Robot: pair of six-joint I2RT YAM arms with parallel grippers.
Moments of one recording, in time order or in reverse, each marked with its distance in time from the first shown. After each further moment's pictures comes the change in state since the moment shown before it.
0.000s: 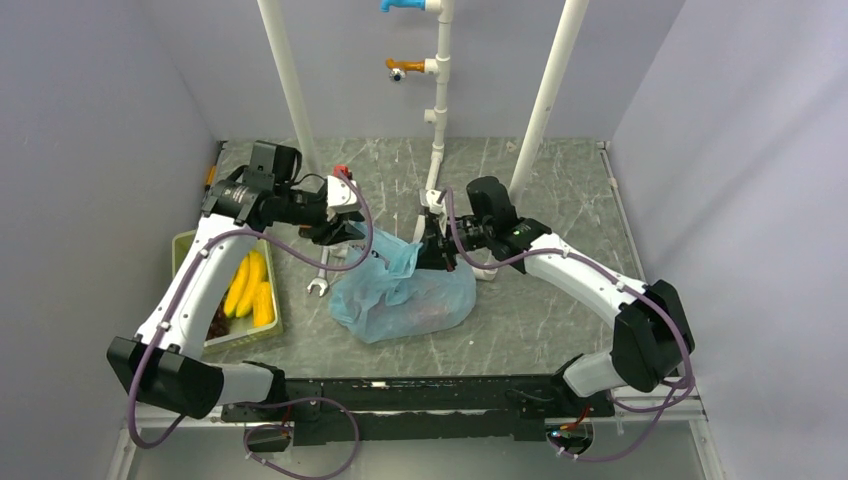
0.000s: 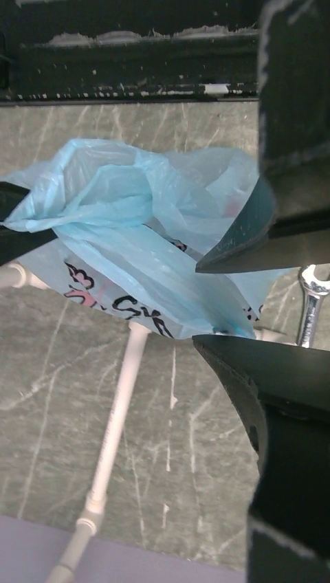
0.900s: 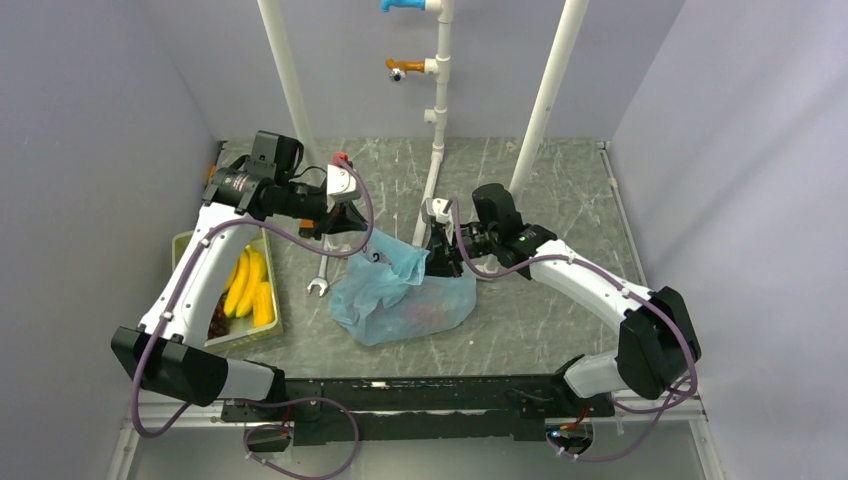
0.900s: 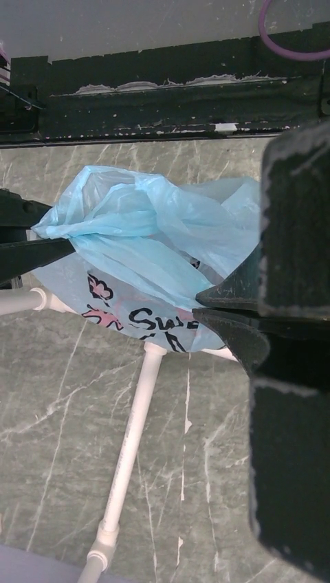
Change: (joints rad) left arm 0.002 0.062 0.114 -0.114 0.083 -0.016; right arm -0.012 -0.044 -0.061 -0.019 -0.011 -0.057
